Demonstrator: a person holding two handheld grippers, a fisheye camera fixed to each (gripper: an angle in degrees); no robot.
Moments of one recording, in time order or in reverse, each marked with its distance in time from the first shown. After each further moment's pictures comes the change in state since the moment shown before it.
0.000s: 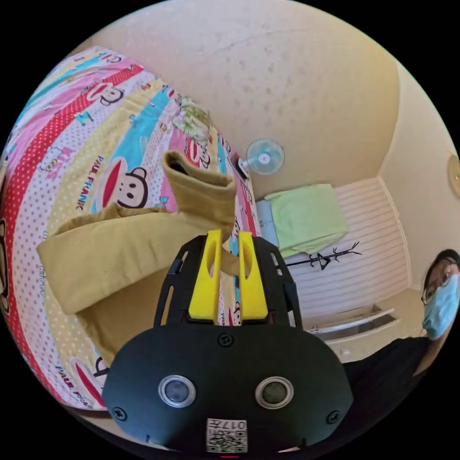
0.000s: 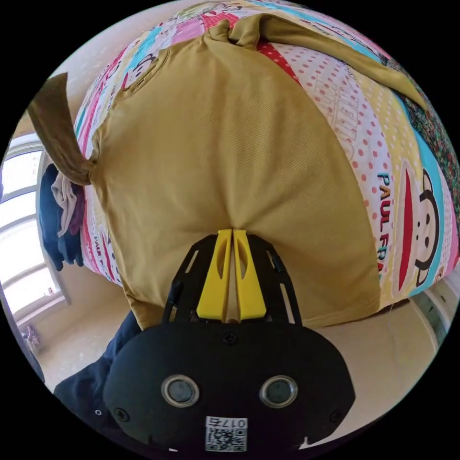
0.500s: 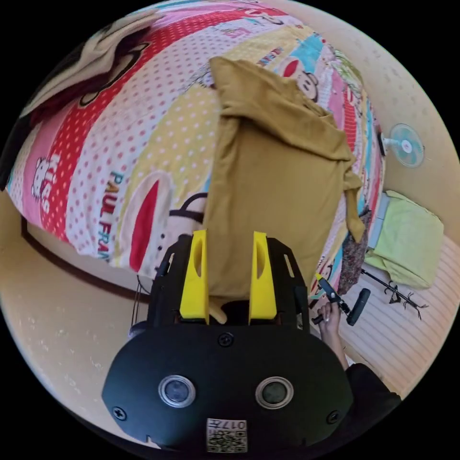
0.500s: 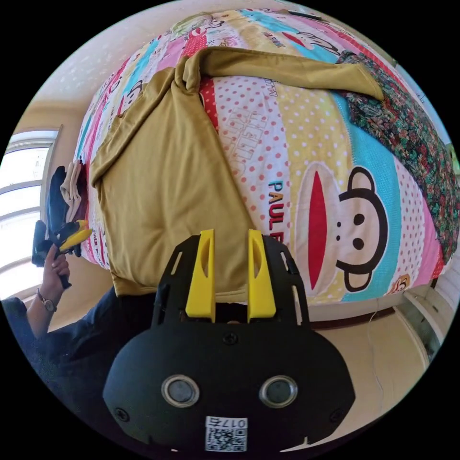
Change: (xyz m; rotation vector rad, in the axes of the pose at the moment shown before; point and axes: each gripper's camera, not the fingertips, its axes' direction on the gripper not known) left arm -0.240 0.294 0.056 -0.294 -0.596 -0.527; right arm 0.058 0.020 -0.120 0.065 0.036 -0.046
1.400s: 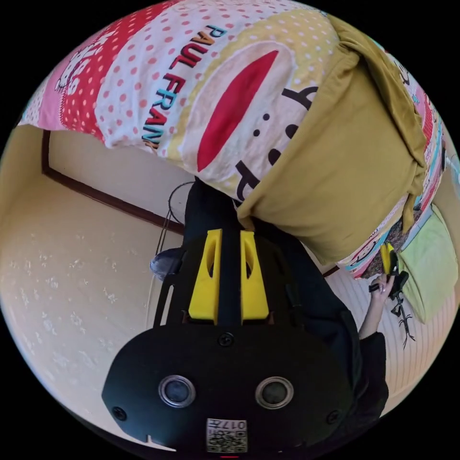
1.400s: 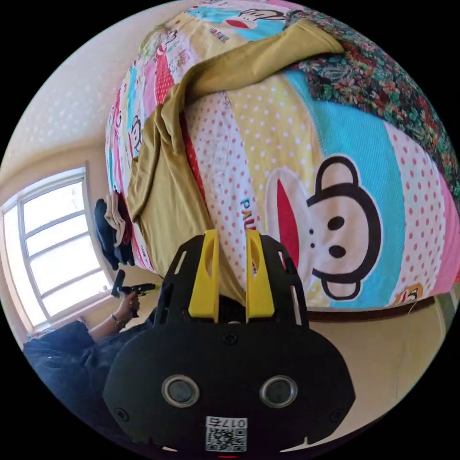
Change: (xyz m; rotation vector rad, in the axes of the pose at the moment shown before) left arm -0.189 -0.002 0.105 -0.359 -0.177 -0.197; right arm 0.016 -0.106 -0.183 -0.048 -0.374 0.146
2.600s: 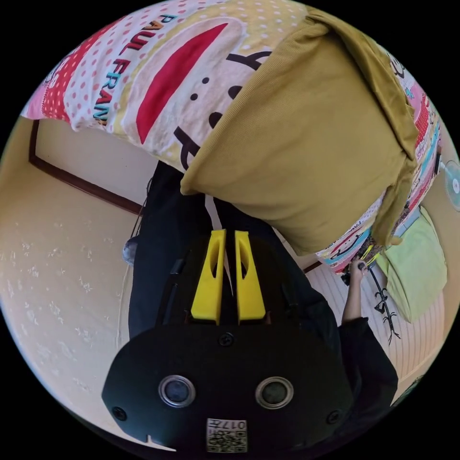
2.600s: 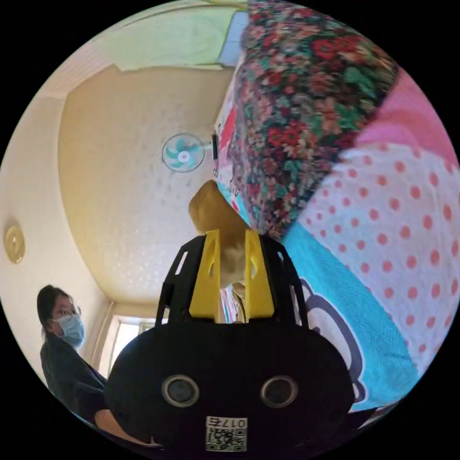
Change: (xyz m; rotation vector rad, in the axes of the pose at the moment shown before) left arm -0.049 -0.020 -0.046 -0.051 0.084 -0.015; right arm 0.140 0.051 -0.314 0.913 -0.874 0.379
